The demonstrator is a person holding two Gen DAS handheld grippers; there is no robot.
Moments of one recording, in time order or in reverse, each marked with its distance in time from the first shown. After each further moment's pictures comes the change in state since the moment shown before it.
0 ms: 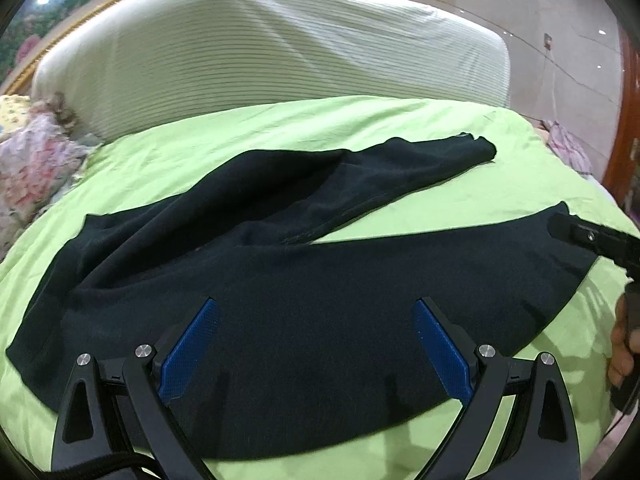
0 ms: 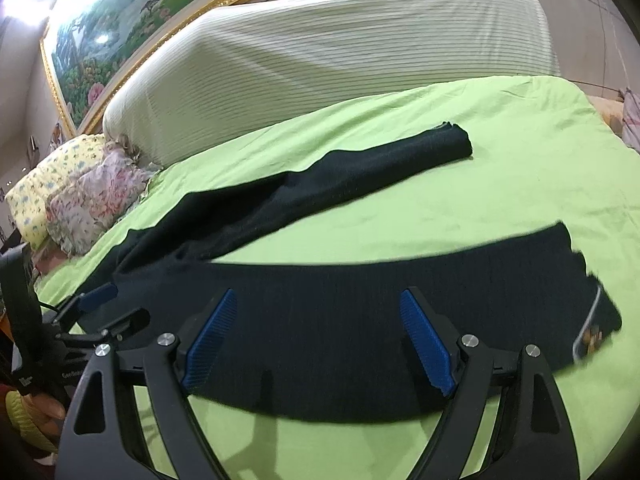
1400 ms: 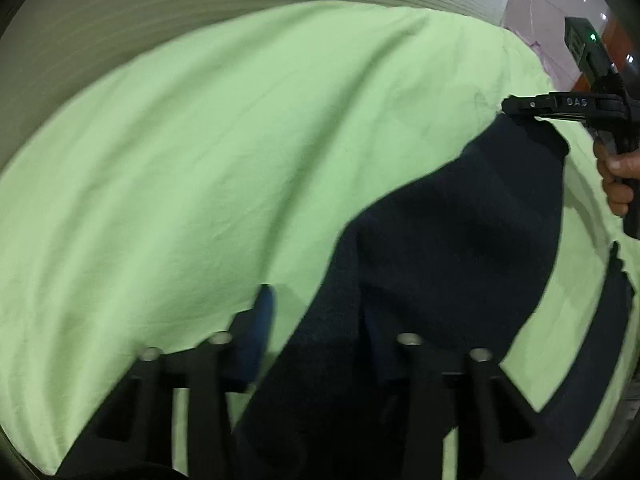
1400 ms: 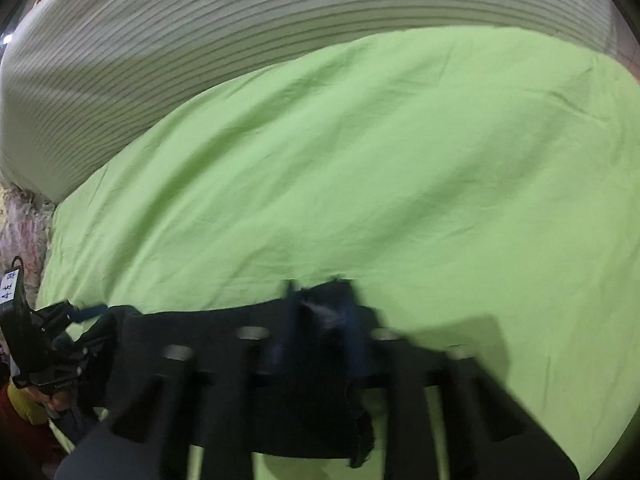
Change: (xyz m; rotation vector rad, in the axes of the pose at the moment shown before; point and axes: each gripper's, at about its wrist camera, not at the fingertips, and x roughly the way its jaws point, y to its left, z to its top) left arm 0.256 0.011 0.168 0.206 0.441 -0.290; right arm 0.200 -0.152 0.198 0.094 0.367 -0.123
